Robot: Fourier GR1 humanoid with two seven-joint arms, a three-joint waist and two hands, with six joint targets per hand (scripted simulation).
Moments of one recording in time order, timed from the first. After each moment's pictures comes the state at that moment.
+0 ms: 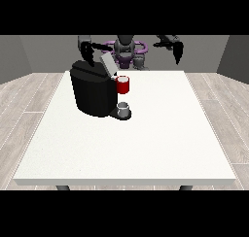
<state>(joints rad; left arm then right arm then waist) -0.30 0.03 0.19 -1.29 -0.02 -0.26 -0.07 -0.48 -0.19 -0.11 -1.16 -0.06 0.06 -0.03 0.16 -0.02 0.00</state>
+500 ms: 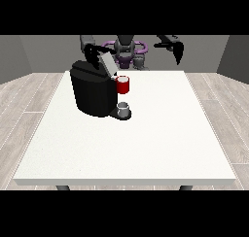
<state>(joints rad) -0.24 0.05 0.17 -1.39 0.01 -0.23 -0.06 -0.57 -0.17 -0.09 -1.10 -0.01 0.05 -0.06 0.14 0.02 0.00</state>
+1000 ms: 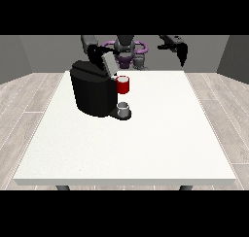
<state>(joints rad) -0.27 0.11 0.20 -1.38 0.04 -0.24 -0.07 -0.66 -0.15 -0.08 -1.06 0.02 0.04 -0.08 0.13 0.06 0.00</state>
